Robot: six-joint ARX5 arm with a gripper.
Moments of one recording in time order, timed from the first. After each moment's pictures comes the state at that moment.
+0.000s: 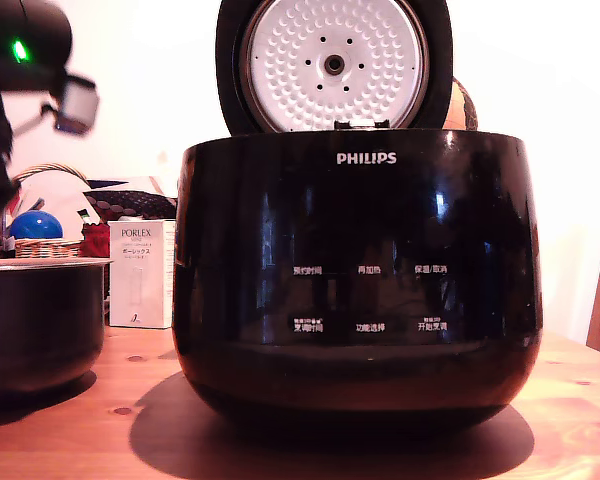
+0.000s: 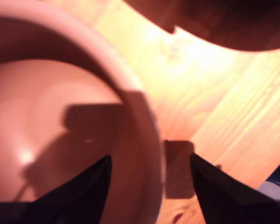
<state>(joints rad) -0.35 1.48 1.04 -0.96 0.05 0.61</state>
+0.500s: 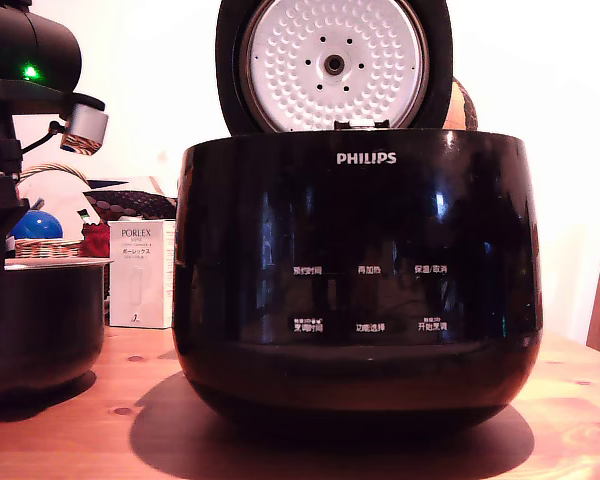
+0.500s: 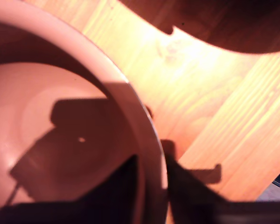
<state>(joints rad) -0.35 1.50 1.04 -0.94 0.05 0.61</state>
